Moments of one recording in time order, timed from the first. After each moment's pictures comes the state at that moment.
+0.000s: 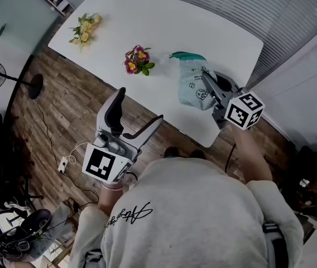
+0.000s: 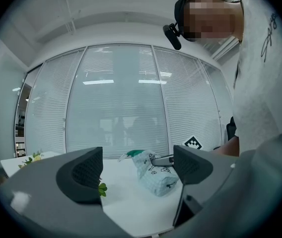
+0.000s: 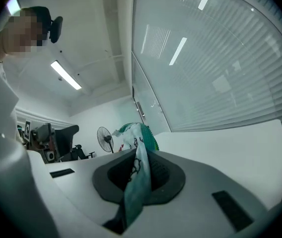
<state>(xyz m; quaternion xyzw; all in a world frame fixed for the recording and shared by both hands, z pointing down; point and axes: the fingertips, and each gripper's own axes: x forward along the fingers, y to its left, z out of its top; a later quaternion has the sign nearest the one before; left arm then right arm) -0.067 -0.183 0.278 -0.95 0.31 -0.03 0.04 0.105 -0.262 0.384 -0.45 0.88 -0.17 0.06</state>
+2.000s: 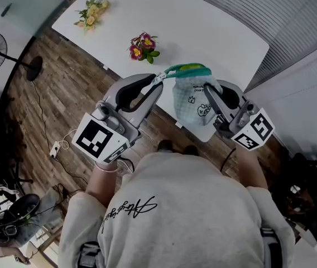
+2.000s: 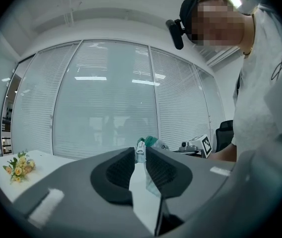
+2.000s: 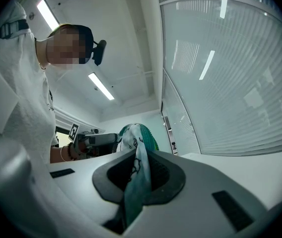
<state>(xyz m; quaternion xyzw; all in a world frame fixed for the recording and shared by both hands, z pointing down) -0.045 -0.189 0.261 -0.97 0.25 -0.03 0.03 0.063 -0.185 0.309 -0.32 0.94 -0.04 0.12</state>
